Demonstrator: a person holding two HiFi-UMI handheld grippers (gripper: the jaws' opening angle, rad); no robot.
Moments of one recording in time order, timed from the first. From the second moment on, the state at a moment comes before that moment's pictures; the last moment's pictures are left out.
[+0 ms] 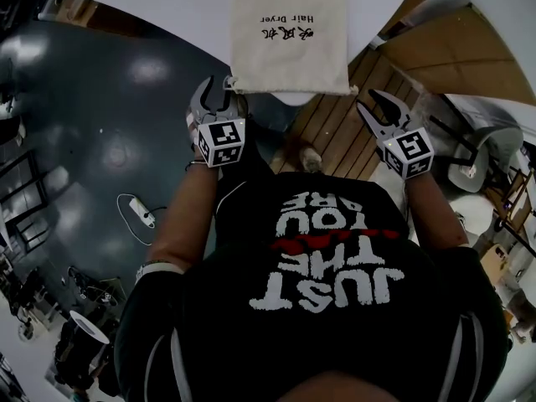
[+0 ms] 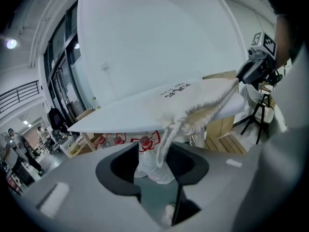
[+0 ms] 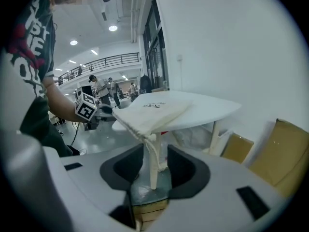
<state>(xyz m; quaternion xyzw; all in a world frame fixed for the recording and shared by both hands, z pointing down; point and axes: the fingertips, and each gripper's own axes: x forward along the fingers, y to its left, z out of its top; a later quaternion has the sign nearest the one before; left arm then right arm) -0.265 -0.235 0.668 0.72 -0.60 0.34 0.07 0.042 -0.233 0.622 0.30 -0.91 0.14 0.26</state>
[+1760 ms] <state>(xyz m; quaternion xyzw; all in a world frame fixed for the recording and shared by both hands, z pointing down) -0.256 -0.202 0.612 0.74 -0.60 0.24 0.19 0.045 -0.222 0.612 0.31 -0.91 0.16 0.24</state>
